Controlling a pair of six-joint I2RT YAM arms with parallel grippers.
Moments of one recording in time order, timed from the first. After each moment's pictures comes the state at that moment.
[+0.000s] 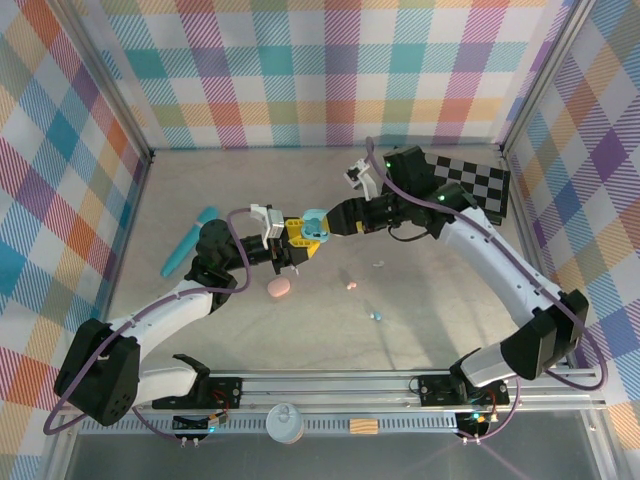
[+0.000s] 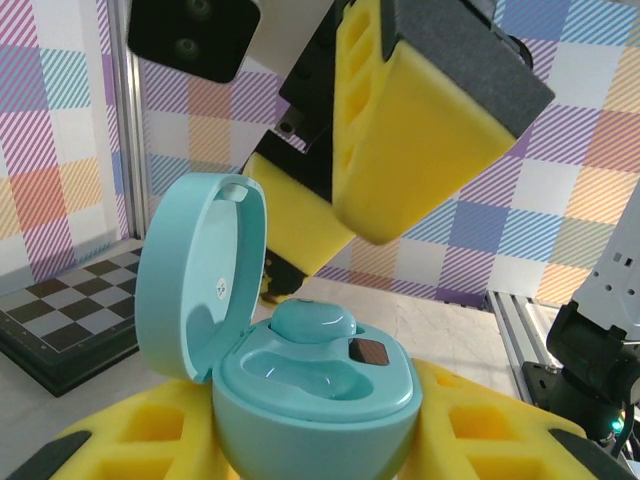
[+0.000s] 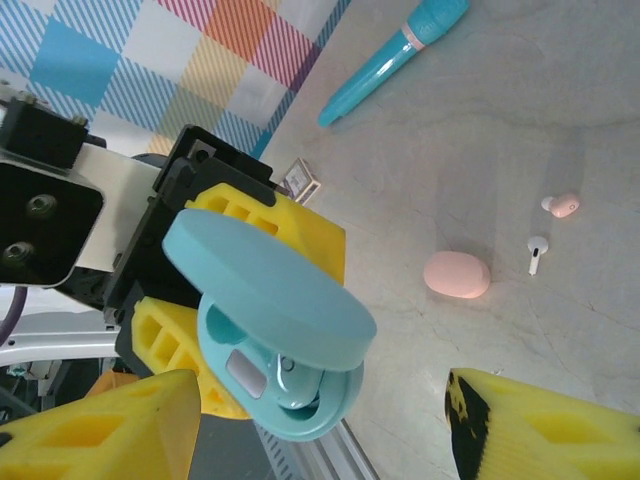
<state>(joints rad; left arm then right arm) -0.47 1.21 0.60 0.73 0.85 -0.15 0.55 1.44 1.47 -0.77 -0.75 0.33</state>
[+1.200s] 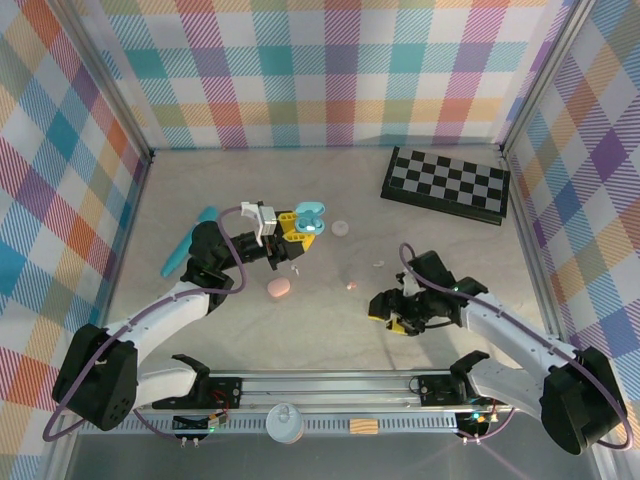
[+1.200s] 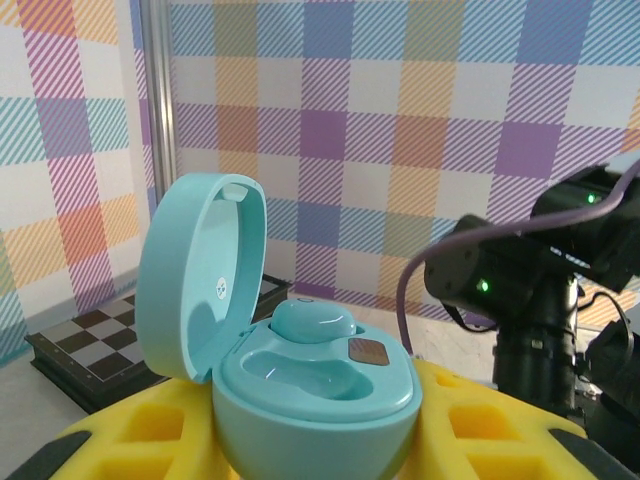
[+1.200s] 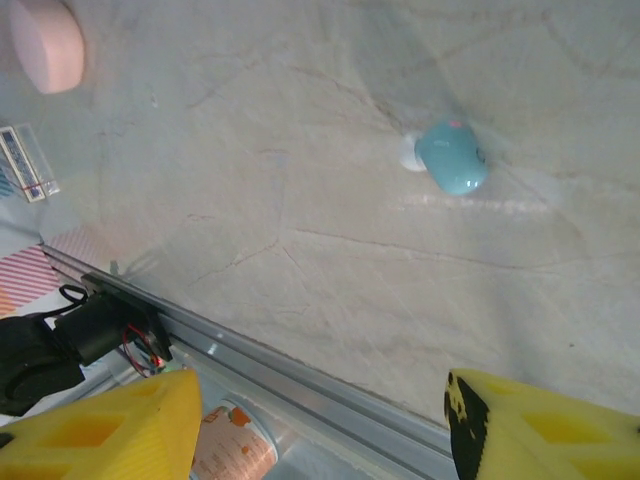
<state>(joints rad) -0.44 1.19 0.59 0.79 0.81 -0.16 0.54 1.04 0.52 -0.62 -0.59 0.87</state>
